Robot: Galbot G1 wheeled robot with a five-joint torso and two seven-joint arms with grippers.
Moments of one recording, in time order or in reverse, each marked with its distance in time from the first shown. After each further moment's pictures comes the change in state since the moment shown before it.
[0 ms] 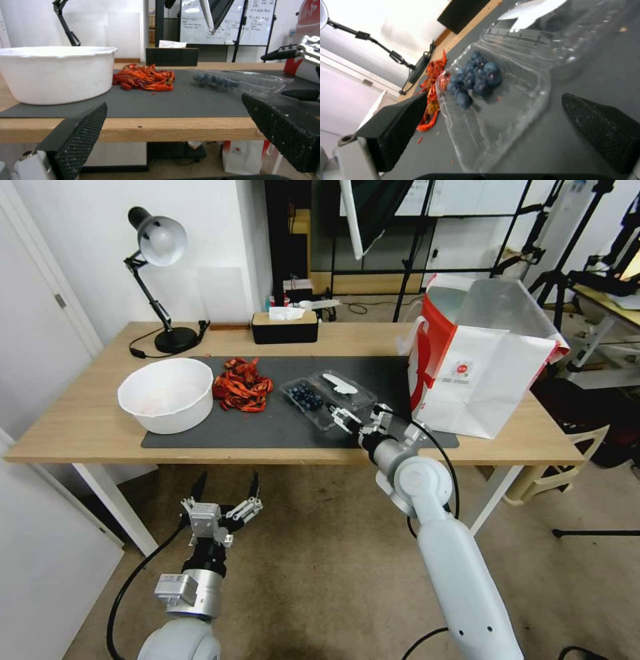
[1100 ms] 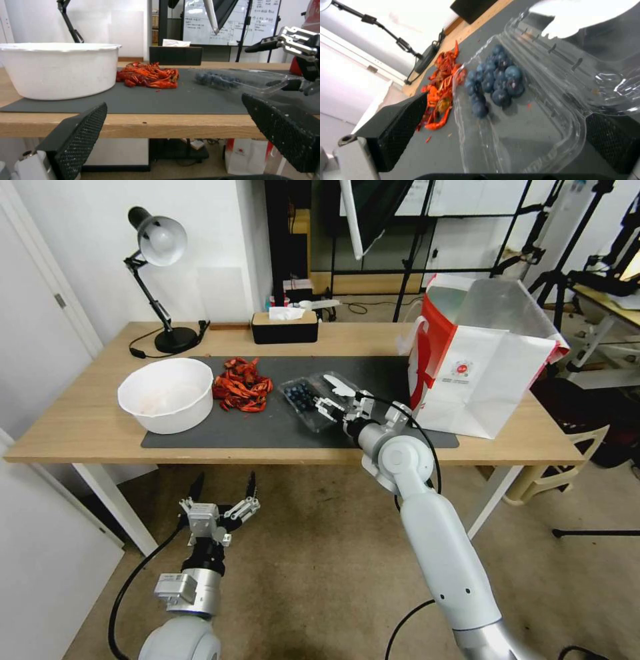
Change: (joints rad) left arm -0.016 0.001 0.000 0.035 -0.009 -0.026 -0.009; right arm 0.088 0.016 -0.049 -0.079 -0.028 -0.026 -0.029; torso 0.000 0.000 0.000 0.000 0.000
